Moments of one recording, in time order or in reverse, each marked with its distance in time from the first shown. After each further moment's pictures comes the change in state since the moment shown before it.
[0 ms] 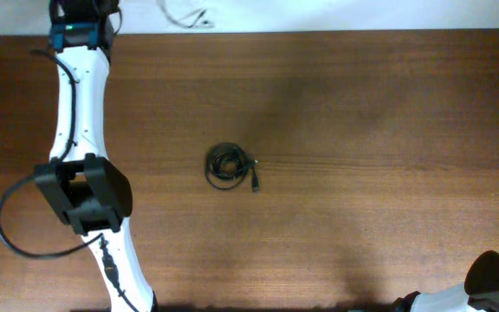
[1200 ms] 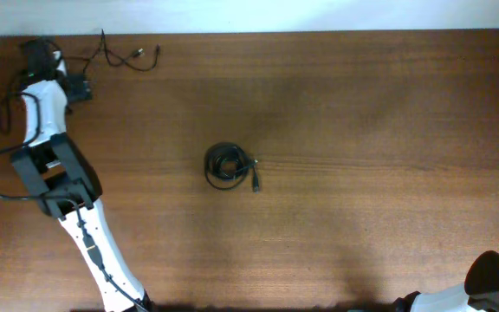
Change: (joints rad) left arm 0.304 0.365 0.004 -0.406 -0.422 0.261; right arm 0.000 0.000 0.000 0.000 0.000 -0.001
